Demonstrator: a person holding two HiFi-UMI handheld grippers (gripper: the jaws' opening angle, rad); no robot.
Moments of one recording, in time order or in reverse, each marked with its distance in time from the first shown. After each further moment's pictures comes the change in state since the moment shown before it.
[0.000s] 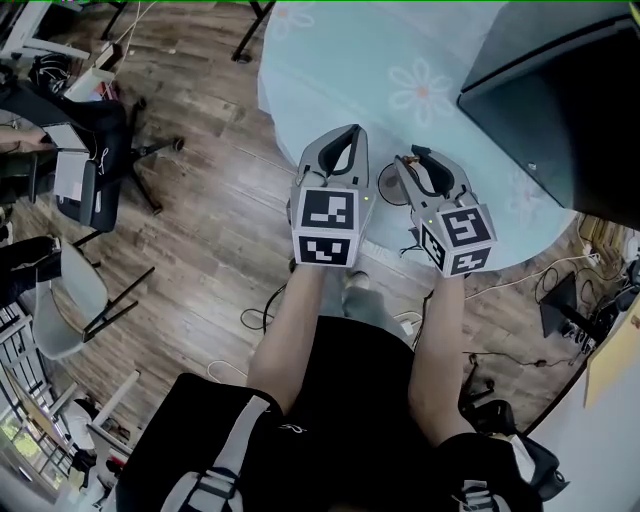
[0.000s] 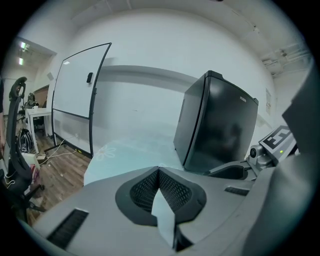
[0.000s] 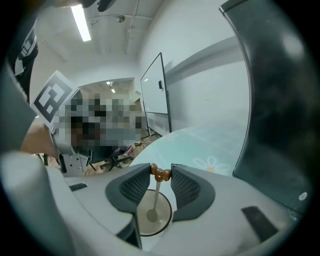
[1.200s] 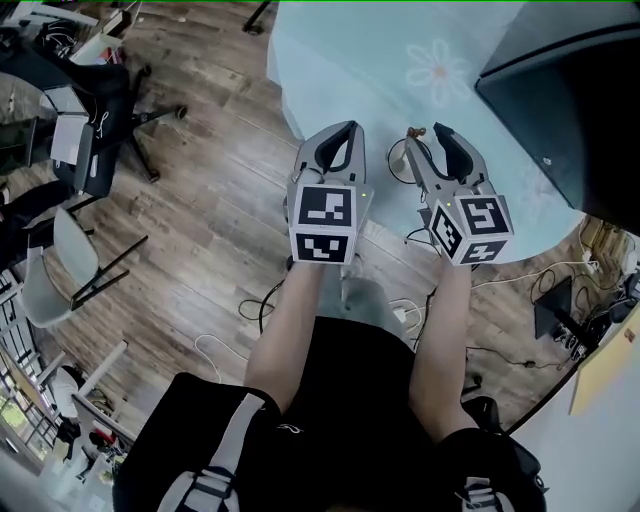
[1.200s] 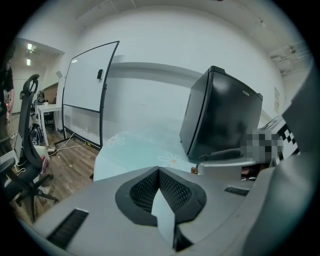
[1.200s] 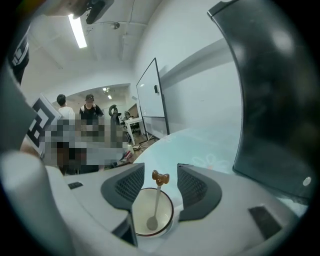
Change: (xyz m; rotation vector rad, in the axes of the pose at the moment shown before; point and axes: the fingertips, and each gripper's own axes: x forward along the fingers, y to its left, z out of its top) left arm -0.027 0.004 -0.045 -0.044 0.047 0.083; right arm -0.006 -0.004 -0.004 0.064 -0.053 -0.012
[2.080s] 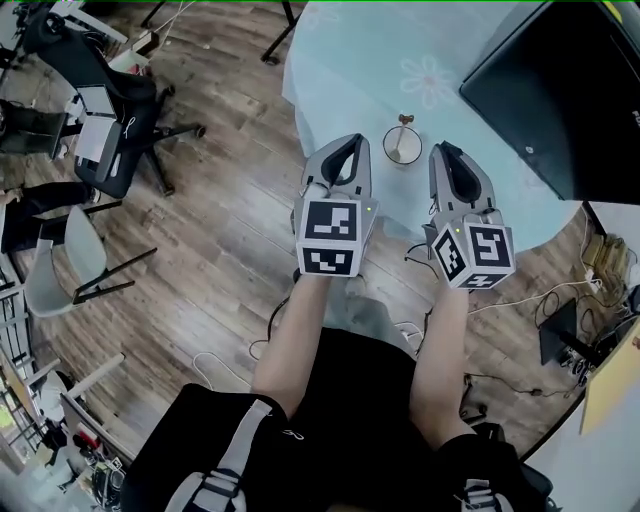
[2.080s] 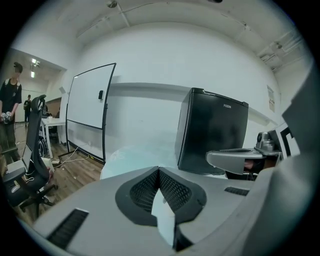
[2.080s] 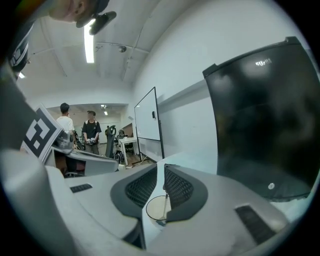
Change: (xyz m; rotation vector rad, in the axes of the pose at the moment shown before) left arm -0.085 -0.045 0.024 0.054 -0.137 0.035; right arm -0.108 0.027 0.039 0.002 -0.265 -0.096
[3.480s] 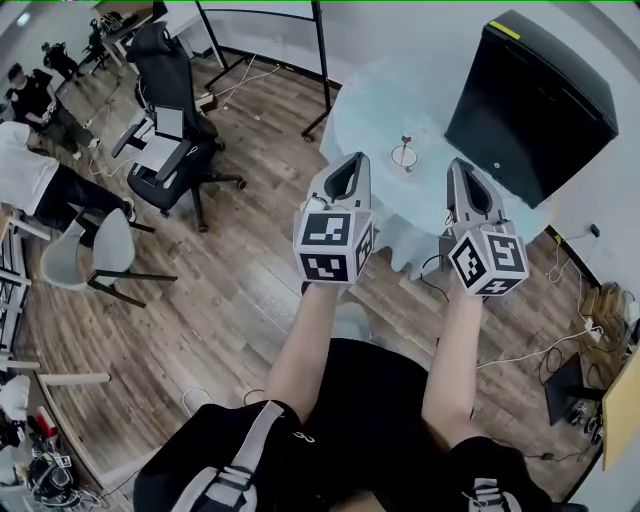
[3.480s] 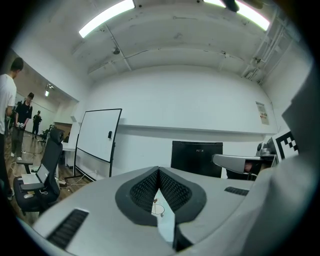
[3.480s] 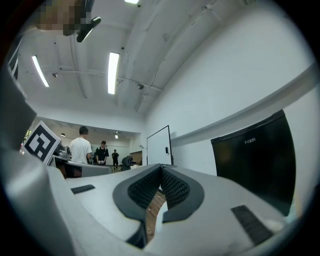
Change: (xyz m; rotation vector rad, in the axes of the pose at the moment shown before) left arm -0.250 -0.077 0.072 0.003 -0.358 0.058; right arm -0.225 0.093 0.111 -0.059 -0.344 0.087
